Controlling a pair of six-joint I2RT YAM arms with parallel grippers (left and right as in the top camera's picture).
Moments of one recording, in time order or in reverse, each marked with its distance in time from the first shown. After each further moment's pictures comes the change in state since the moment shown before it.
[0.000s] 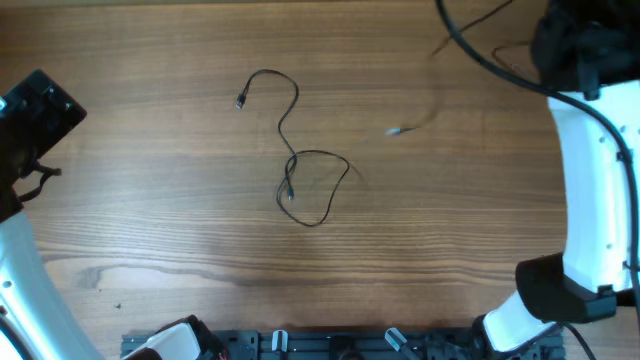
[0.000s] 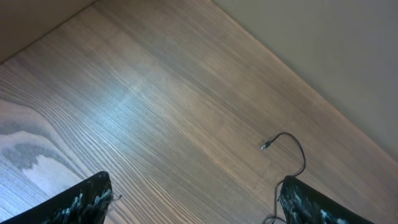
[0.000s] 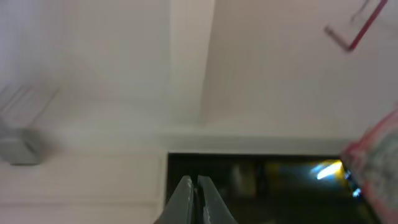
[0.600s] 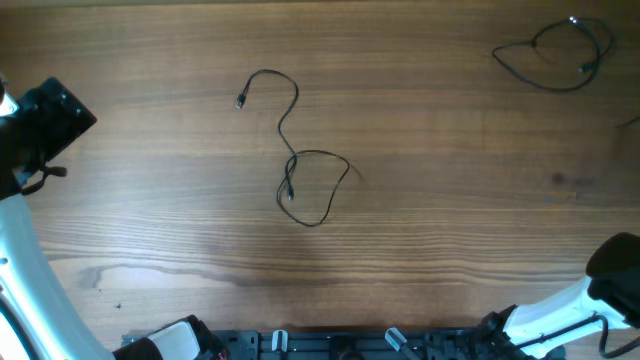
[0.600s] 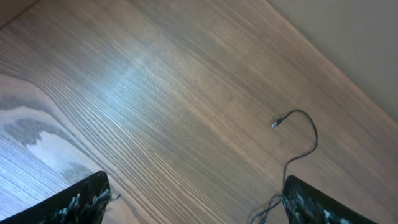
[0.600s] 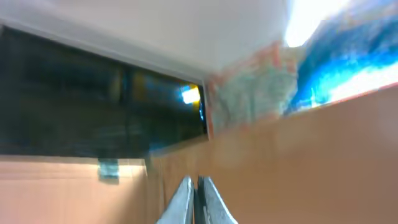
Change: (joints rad) left arm 0.000 0.045 0.000 -0.082 0.015 0.008; right arm -0.921 0.095 -0.016 -0.379 -0.113 0.389
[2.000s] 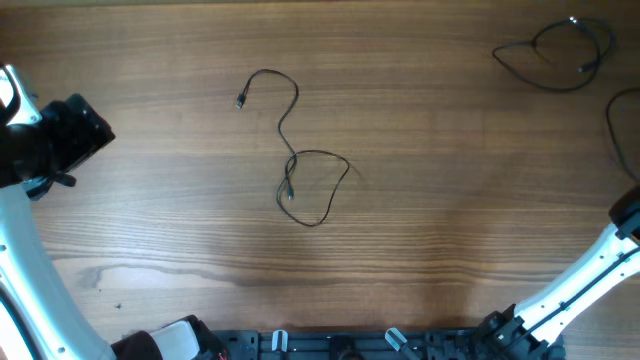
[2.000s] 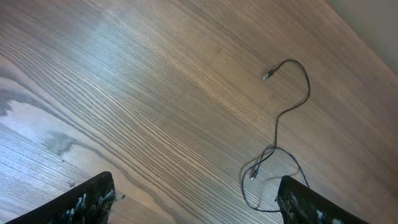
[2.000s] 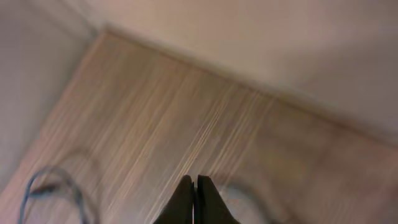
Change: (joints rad) left arm 0.000 0.027 0.000 -0.131 0.121 0.056; right arm -0.084 0.635 -0.018 -0.929 -0.161 0.371
